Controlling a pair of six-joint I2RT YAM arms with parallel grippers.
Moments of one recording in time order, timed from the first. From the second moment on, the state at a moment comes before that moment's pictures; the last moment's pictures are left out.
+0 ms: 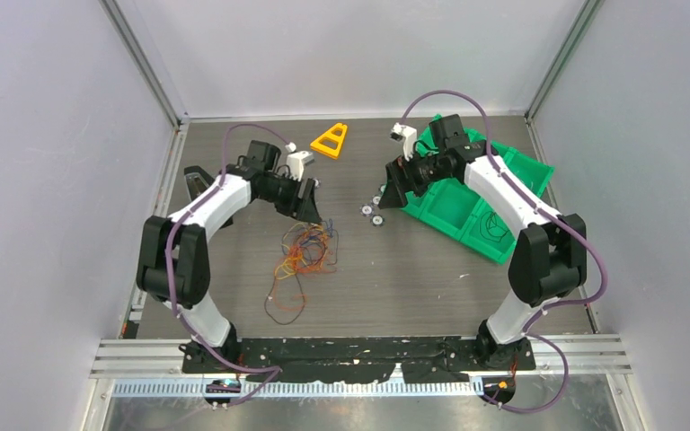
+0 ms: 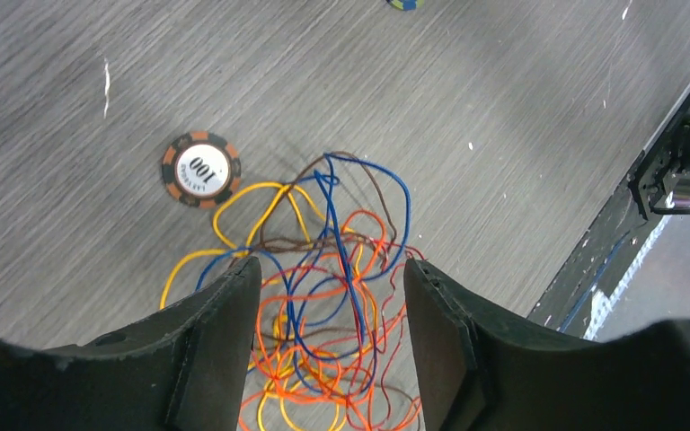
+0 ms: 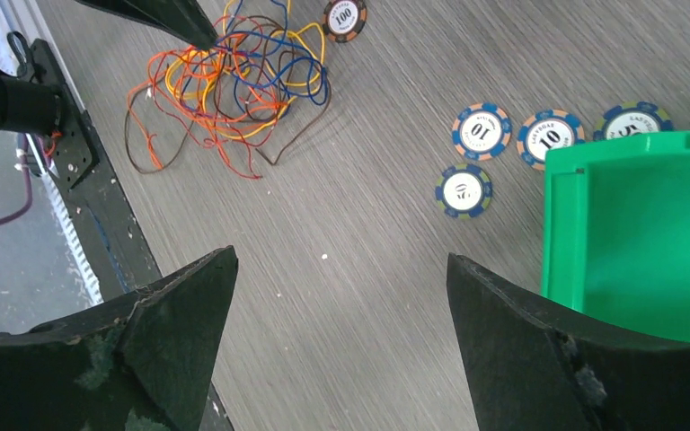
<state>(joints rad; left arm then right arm) -0.27 1.67 1.20 -0.58 0.67 0.11 0.28 1.66 1.42 -0.72 -0.75 -0.27</state>
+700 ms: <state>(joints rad) -0.33 1.61 1.32 -0.68 0.83 0.12 0.29 1.58 1.33 -0.42 -0.81 -0.11</state>
